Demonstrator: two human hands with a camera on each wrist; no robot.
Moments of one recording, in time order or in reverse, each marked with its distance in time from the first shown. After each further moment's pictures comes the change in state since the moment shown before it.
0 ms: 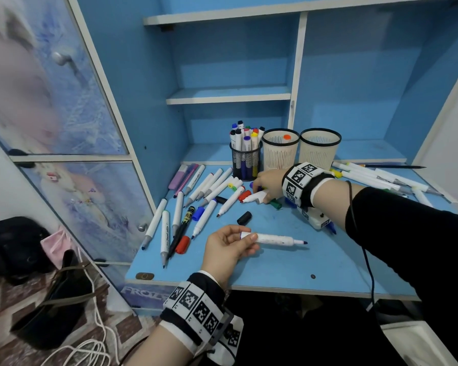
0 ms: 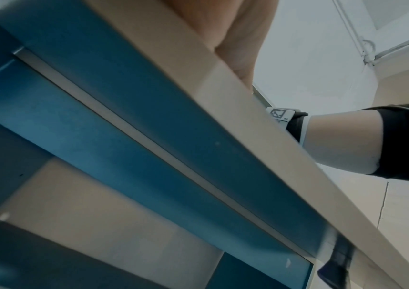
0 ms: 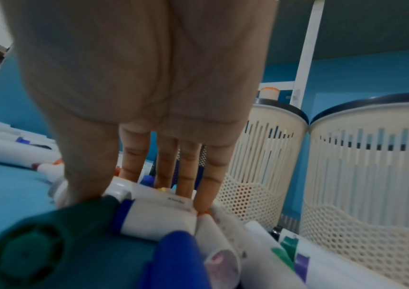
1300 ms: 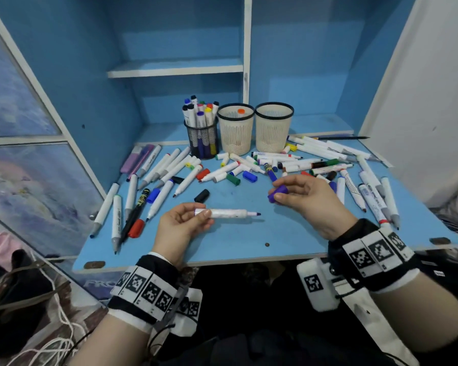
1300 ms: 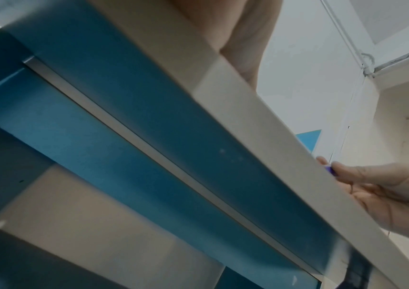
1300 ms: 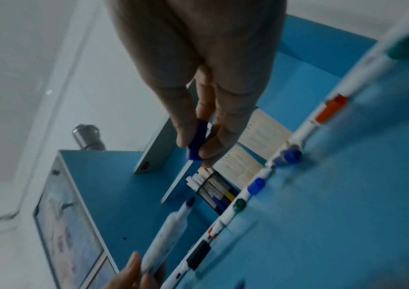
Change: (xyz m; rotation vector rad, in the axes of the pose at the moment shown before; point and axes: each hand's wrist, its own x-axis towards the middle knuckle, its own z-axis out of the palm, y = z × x) left_hand 0.003 -0.007 -0.001 -0.058 -0.006 0.045; right_hand -0.192 -0.022 0.087 1.673 0.734 0.239
